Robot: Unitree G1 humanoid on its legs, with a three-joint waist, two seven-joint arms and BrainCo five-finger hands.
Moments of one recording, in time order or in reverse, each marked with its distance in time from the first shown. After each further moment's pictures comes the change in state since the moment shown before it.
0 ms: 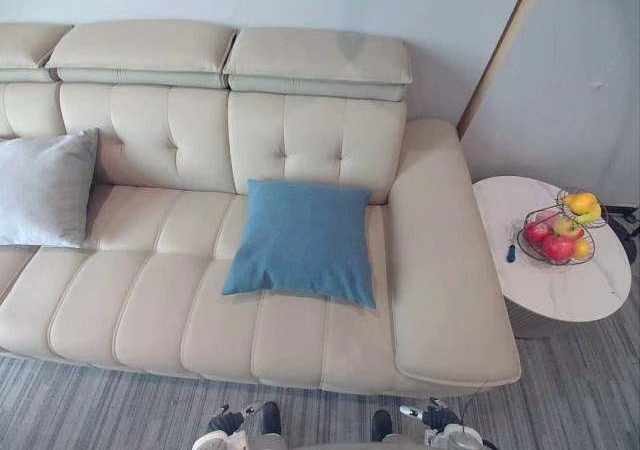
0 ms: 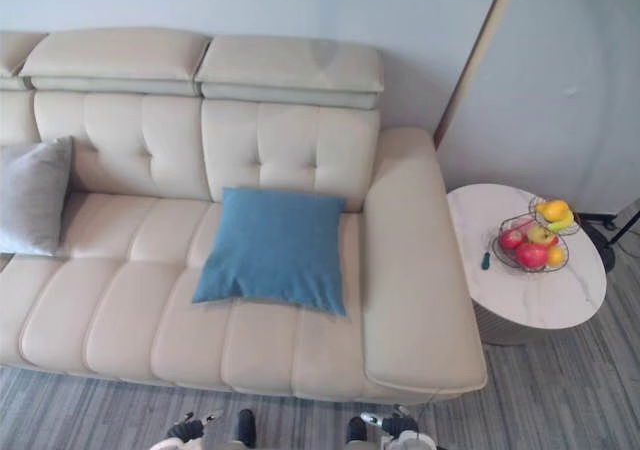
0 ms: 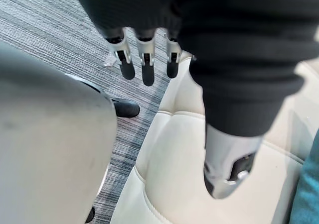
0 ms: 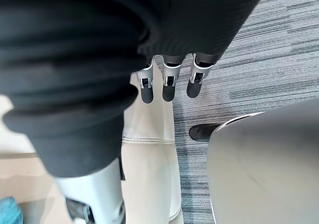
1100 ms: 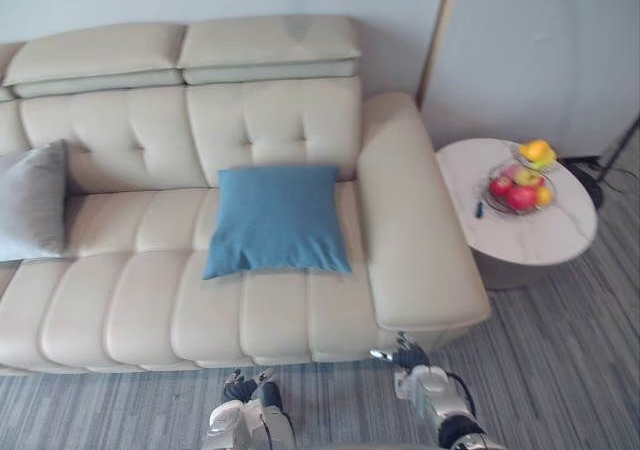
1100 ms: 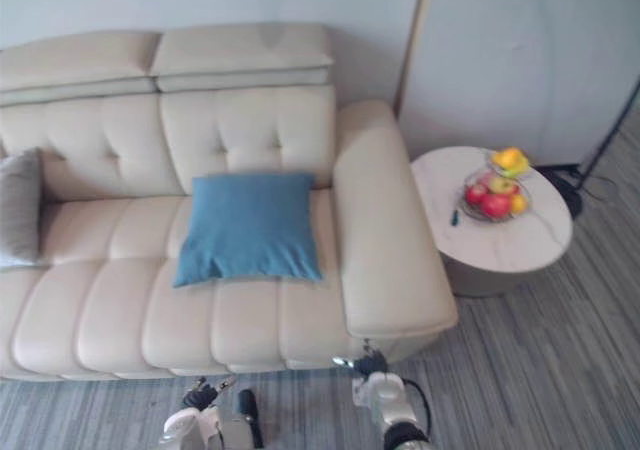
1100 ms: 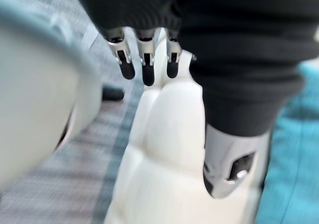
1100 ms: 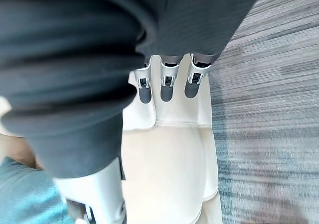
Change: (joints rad) left arm -0.037 -0.132 0.040 -0.152 0.037 0.006 0.038; right arm -0.130 0.073 0.121 -0.204 -0.079 -0.001 -0.048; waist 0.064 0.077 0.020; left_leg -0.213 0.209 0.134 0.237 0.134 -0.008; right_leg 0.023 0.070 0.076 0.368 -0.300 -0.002
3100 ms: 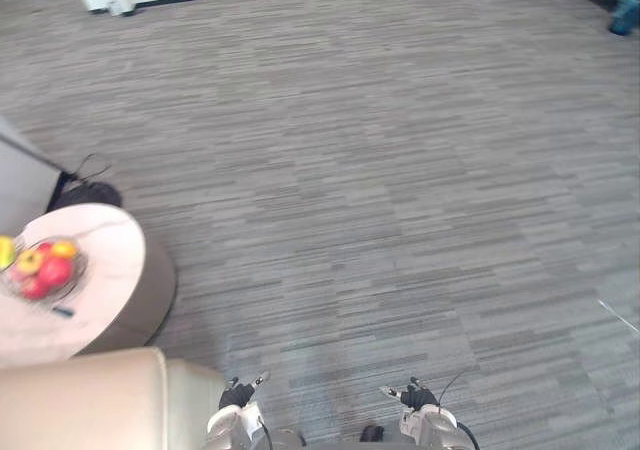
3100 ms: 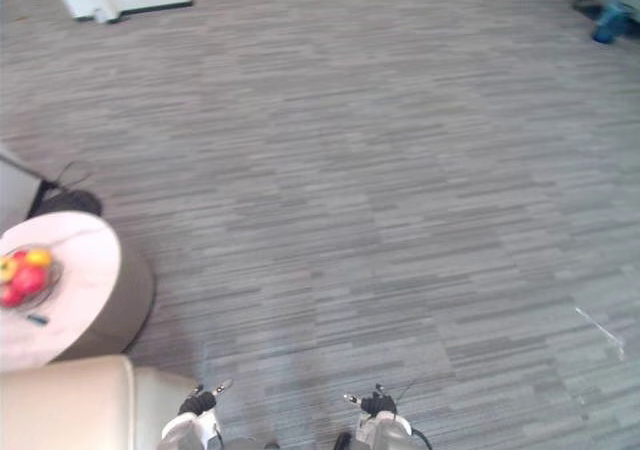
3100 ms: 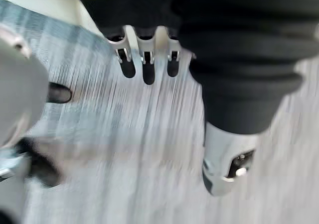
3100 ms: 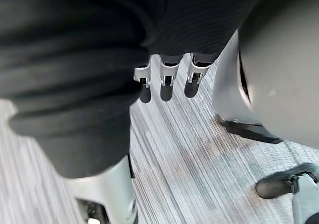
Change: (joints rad) left arm -0.004 0.005 0.045 0.062 0.002 0.028 -0.027; right arm 0.082 0.023 -0.201 0.137 0.046 0.034 0.001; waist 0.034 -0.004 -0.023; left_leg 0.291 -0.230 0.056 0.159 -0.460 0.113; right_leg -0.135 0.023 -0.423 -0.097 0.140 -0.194
